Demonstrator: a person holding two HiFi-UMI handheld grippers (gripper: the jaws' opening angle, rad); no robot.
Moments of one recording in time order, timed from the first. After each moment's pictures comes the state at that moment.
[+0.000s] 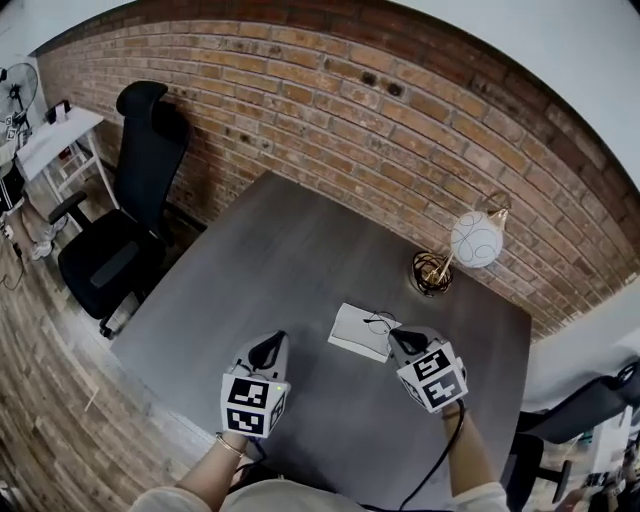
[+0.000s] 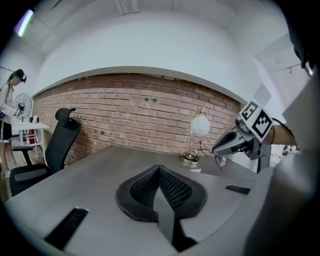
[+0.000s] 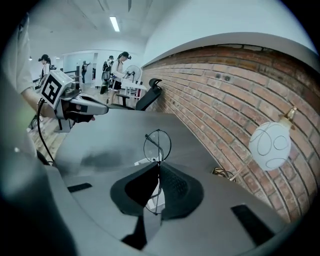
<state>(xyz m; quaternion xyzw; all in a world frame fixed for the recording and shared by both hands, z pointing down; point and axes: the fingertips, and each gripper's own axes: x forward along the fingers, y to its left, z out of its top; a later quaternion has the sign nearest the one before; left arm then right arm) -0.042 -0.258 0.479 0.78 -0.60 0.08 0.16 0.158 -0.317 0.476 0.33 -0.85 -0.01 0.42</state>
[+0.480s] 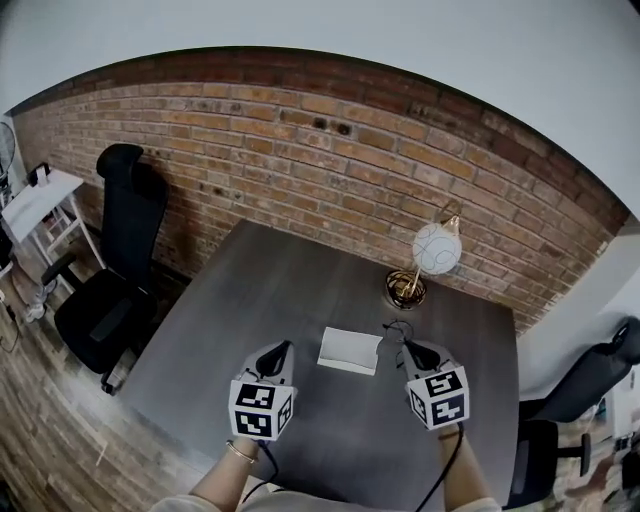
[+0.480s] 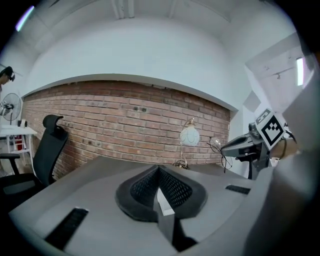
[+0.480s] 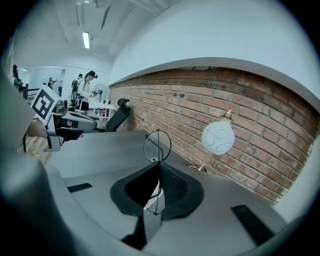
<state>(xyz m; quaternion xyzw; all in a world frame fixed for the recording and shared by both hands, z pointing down) -0.018 -0.281 0.429 0.82 -0.56 0.05 0.12 0.212 -0.298 0.411 0.51 -0.81 0.01 0.29</state>
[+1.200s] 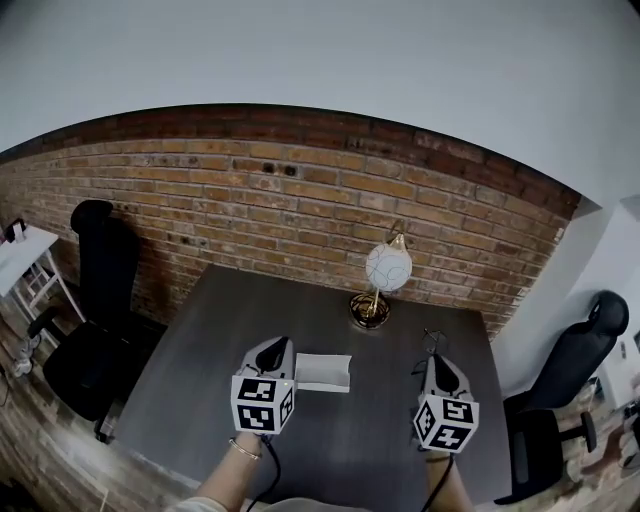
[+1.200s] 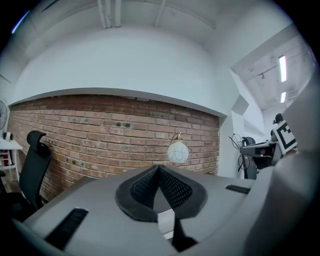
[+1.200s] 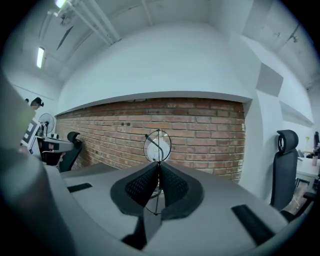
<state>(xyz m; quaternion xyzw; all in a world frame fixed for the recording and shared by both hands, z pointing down) 0.039 -0.309 0.358 0.85 -0.52 0.03 0.06 0.327 -0.241 0.341 0.73 -0.68 0.03 0.07</state>
